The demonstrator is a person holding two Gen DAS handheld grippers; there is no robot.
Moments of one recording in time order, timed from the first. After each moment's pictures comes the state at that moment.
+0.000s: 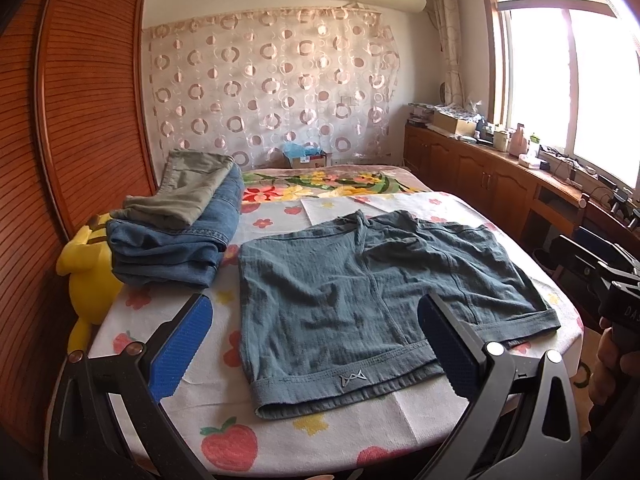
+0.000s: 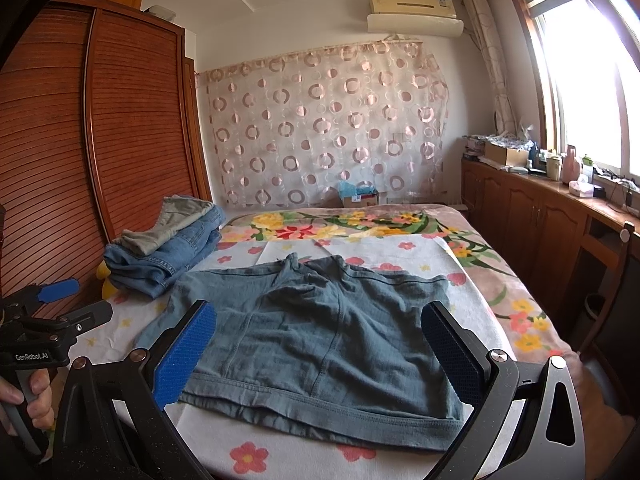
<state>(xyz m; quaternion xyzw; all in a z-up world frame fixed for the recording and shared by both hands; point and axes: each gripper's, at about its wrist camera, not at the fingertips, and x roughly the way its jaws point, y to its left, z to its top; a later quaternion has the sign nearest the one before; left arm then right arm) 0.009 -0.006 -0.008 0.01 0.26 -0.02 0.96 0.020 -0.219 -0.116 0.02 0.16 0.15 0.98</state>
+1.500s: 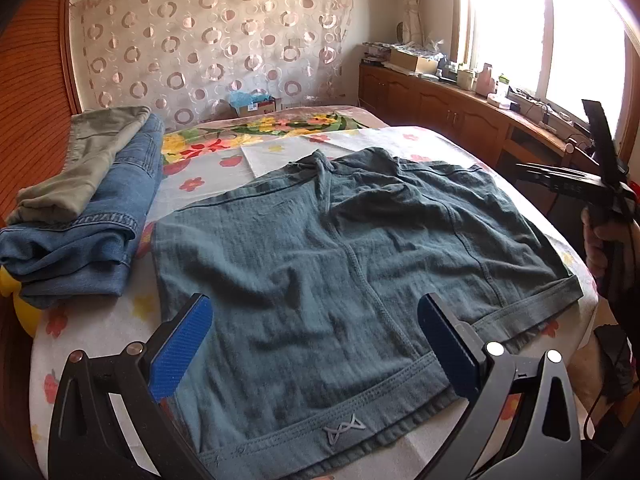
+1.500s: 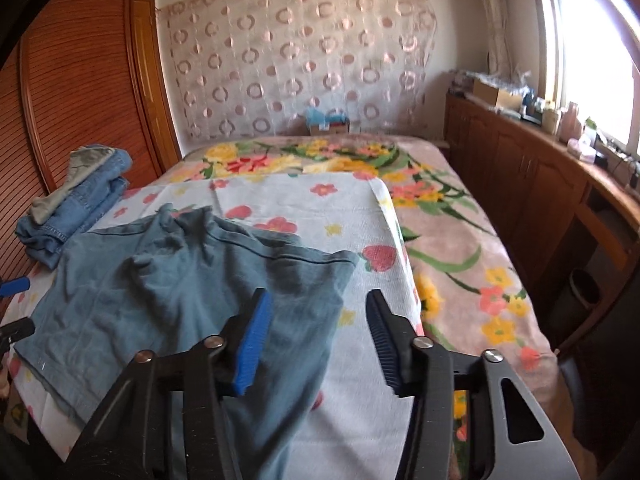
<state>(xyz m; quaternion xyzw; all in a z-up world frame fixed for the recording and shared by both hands) 0.100 -0.031 -0.055 0.04 0.36 -0.11 0.93 0.142 -0.255 -0.109 -0.01 0.30 0.13 0.95</state>
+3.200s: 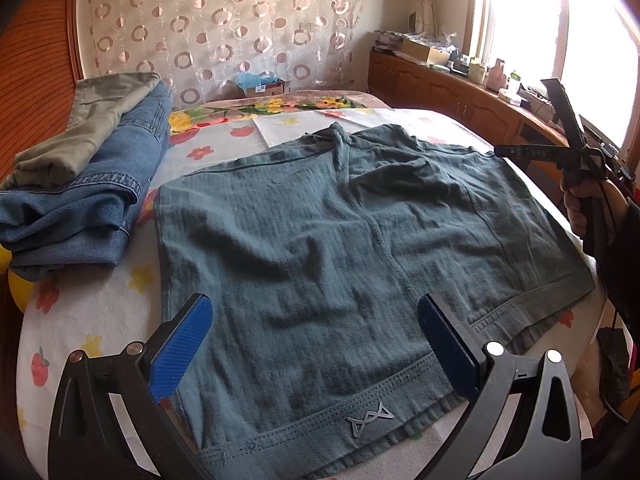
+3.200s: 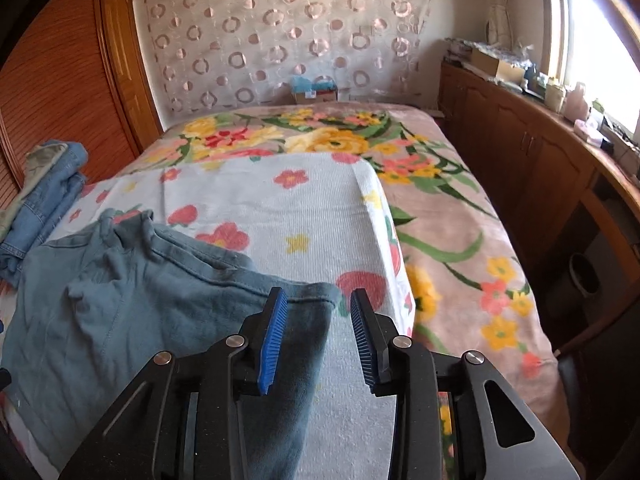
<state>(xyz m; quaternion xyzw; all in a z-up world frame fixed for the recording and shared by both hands) 0.103 -0.014 -0.078 0.03 0.39 -0.10 0.92 0.189 -0.308 -0.060 -0.01 0.35 0.11 0.93</state>
